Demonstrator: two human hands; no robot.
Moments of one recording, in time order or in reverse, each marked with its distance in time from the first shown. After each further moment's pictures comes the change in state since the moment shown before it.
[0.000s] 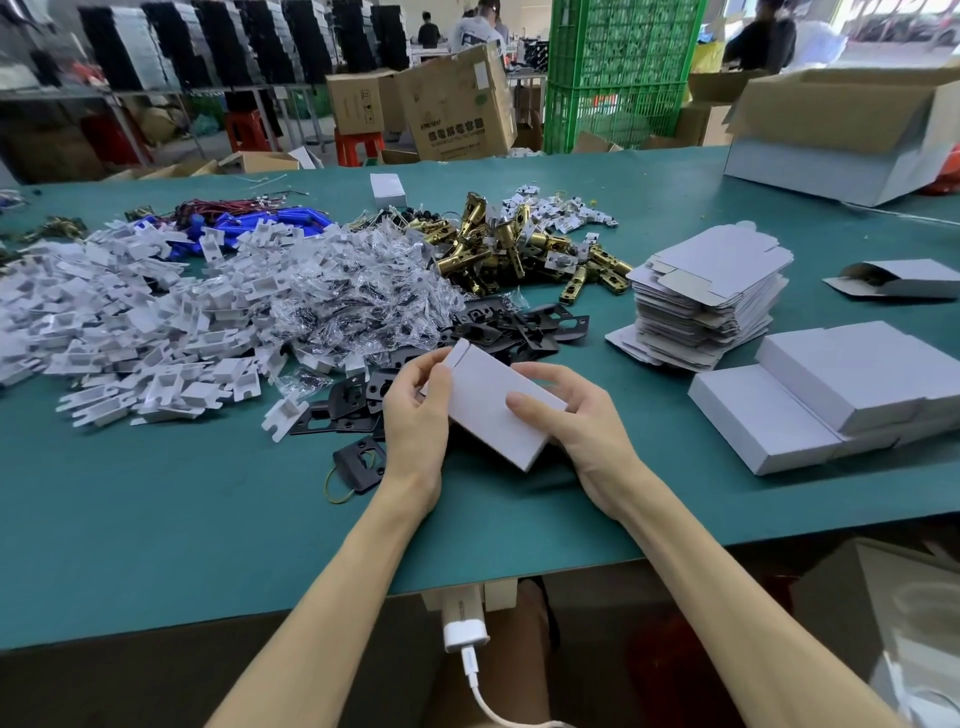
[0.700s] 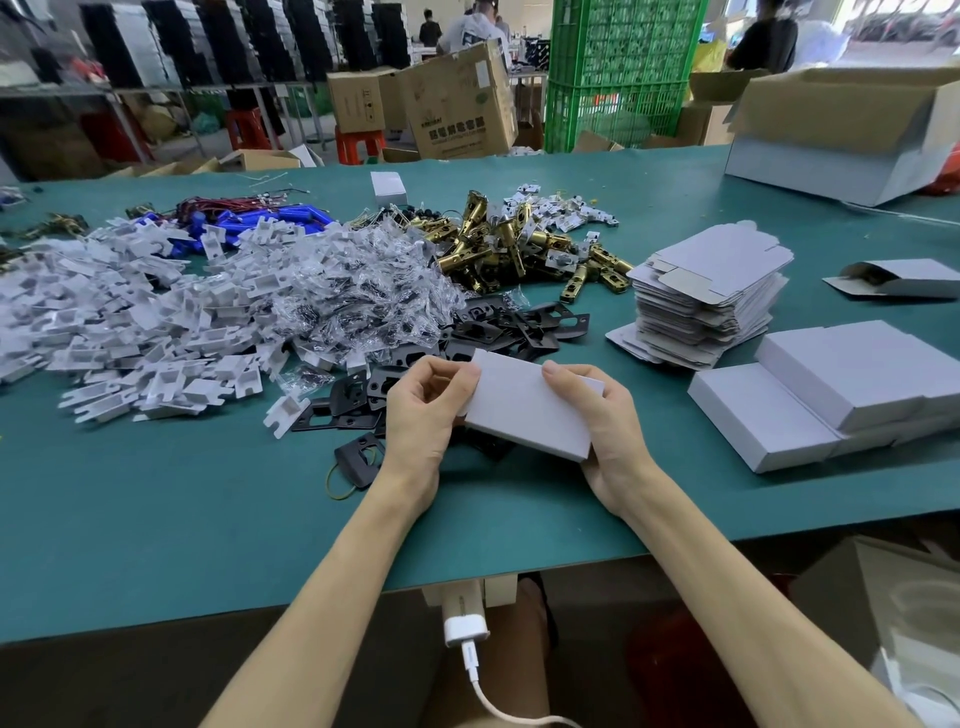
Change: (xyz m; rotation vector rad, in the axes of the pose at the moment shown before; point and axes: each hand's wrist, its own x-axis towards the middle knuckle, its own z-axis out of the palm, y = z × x) left_hand -0.007 0.008 -0.004 -0.032 -0.155 -0.026; right_hand -0.003 -0.007 -0.003 0.209 0.182 0.093
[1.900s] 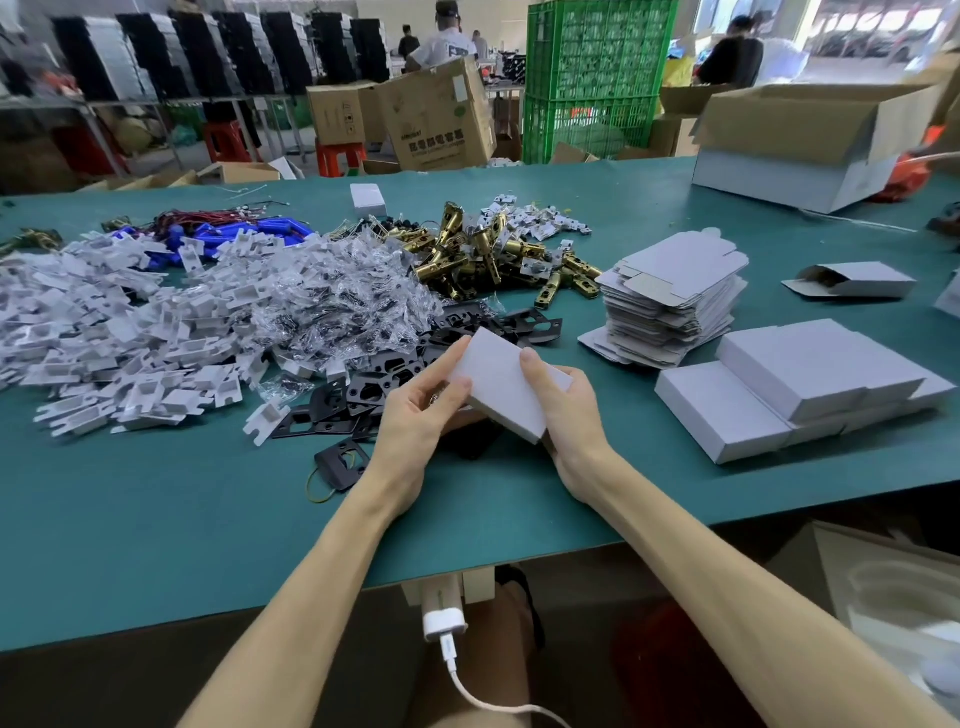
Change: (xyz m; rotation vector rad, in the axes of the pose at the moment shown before) left_hand 0.002 -0.005 0.001 -0.063 -0.255 -0.029; right_hand 0.010 0.002 0.008 -0.114 0.164 0.018
